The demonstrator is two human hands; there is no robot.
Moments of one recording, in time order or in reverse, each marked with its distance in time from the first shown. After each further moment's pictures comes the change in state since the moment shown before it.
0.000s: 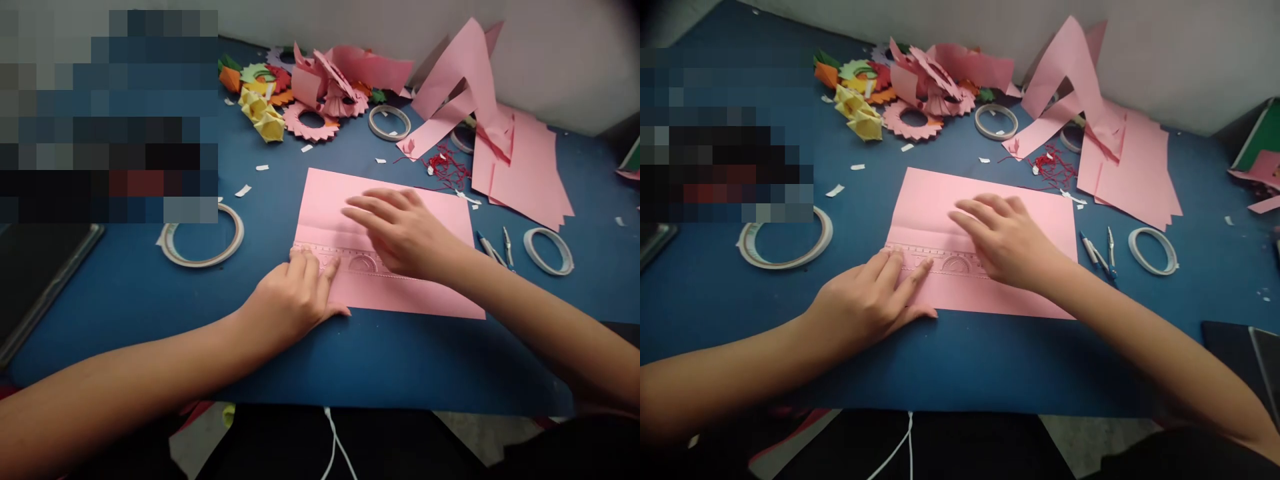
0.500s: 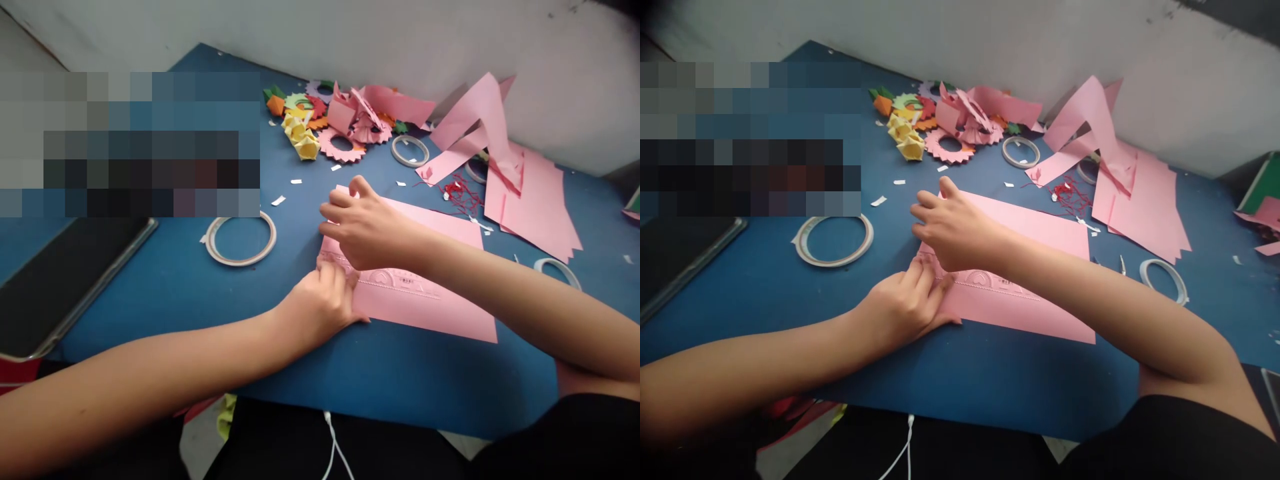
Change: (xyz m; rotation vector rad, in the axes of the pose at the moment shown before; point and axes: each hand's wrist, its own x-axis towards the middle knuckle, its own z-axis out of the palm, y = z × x) left_hand 0.000 0.005 0.006 0.043 0.059 -0.067; right_hand 0.105 -0.030 -0.002 -0.207 -0.172 -0.401
